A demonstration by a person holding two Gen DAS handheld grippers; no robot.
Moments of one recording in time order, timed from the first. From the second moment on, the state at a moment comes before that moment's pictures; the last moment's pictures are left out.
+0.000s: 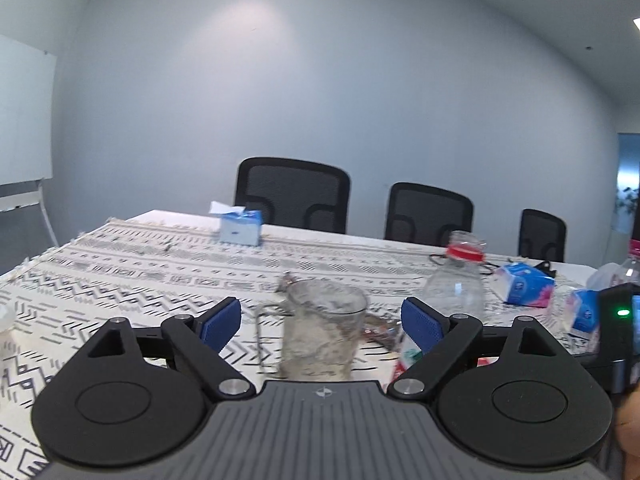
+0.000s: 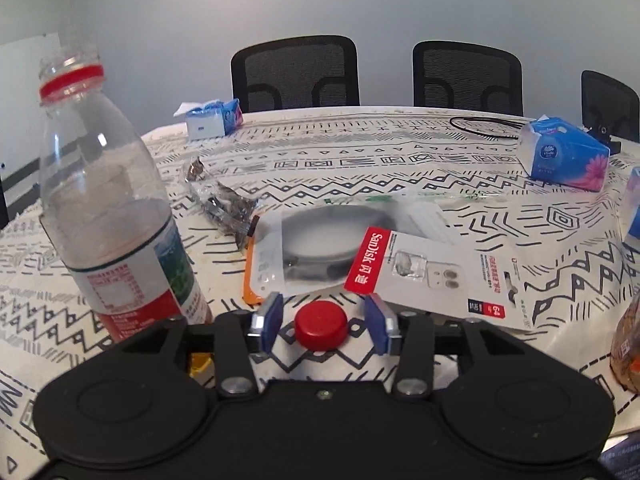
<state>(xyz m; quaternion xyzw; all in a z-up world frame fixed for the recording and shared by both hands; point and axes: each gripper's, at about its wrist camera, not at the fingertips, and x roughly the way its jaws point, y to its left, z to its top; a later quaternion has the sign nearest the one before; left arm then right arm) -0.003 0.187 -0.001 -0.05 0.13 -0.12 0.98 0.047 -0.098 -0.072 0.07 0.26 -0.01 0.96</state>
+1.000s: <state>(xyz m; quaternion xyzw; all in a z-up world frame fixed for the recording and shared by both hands) -0.002 0.178 -0.009 0.00 0.23 -0.03 0.97 -0.021 -0.045 -0.038 0.05 0.18 0.02 0.98</state>
